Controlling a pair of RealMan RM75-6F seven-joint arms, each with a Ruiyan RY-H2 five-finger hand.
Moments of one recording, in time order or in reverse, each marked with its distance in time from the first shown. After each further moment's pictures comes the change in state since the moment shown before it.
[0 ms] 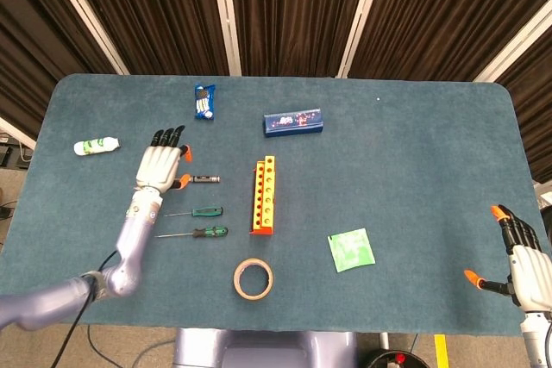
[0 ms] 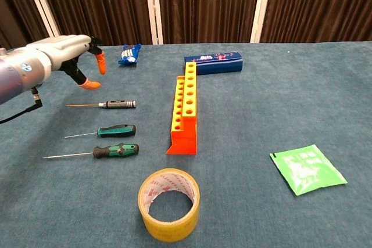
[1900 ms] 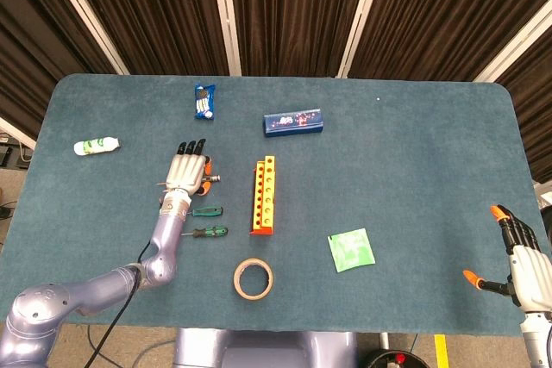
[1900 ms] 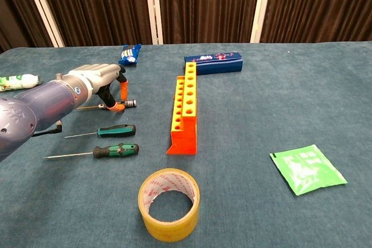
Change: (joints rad) left arm -0.157 -0.223 0.030 0.306 -0.185 -0.093 0.059; right arm -0.002 0.008 0.000 -0.008 -0.003 -0.007 0.031
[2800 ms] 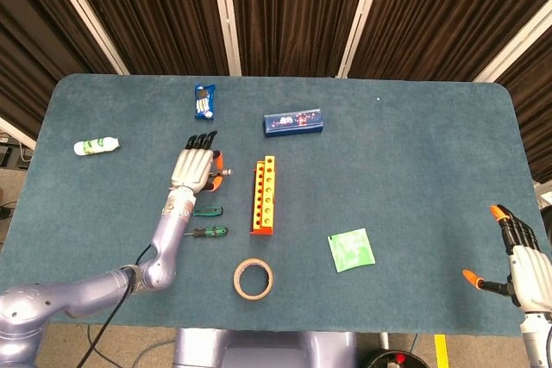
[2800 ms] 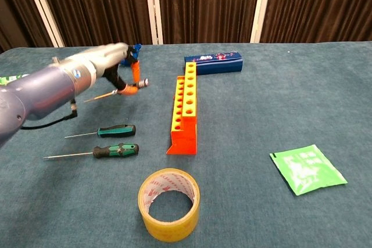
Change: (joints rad) left arm 0.026 0.082 -0.046 -0.207 0.112 0.082 -0.132; right arm -0.002 -0.005 0.001 0.003 -0.009 0.011 0.000
